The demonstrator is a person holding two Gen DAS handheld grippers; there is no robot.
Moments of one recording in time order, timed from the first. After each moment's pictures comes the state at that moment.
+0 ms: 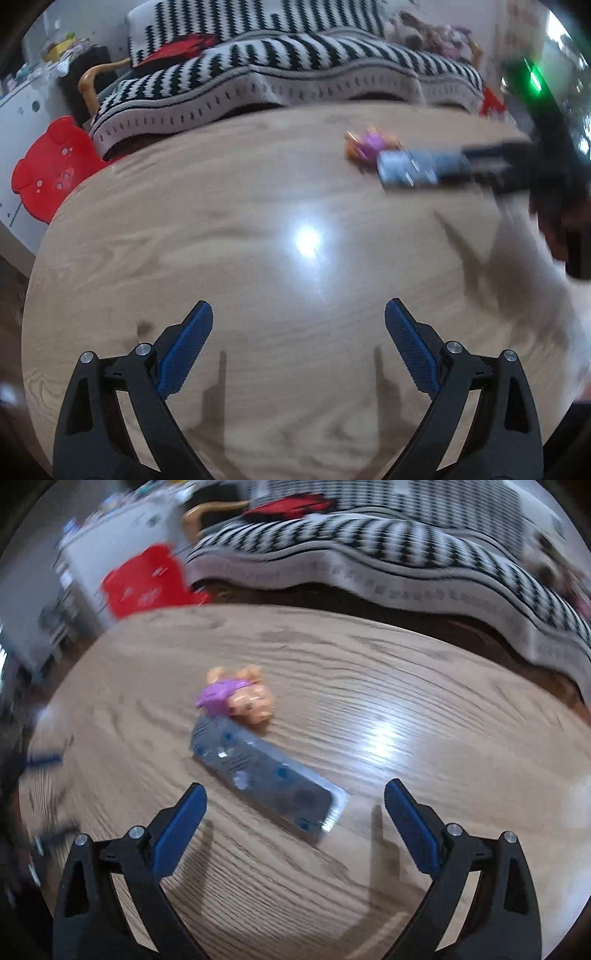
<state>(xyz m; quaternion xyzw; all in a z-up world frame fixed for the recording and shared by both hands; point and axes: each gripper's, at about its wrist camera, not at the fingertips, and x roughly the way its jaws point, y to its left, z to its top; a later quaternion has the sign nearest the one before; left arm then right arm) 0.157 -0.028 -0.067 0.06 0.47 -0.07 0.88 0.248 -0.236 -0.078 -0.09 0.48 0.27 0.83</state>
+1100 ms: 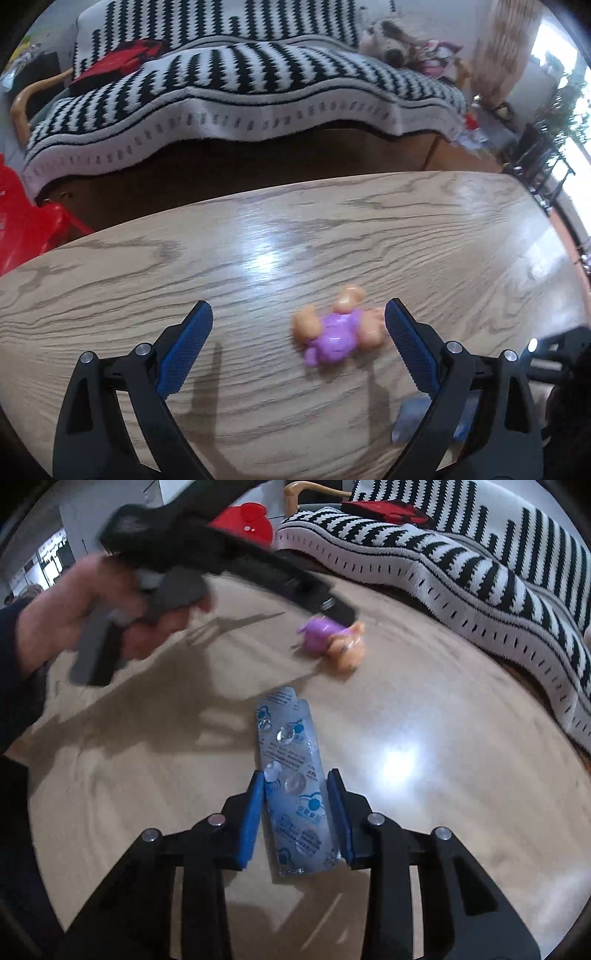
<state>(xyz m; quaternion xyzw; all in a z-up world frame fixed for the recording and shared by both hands) 0.325 -0.104 -0.072 0.02 0.47 -0.17 0.87 0.178 -0.243 -0.083 -0.16 0.46 0.37 0.79</state>
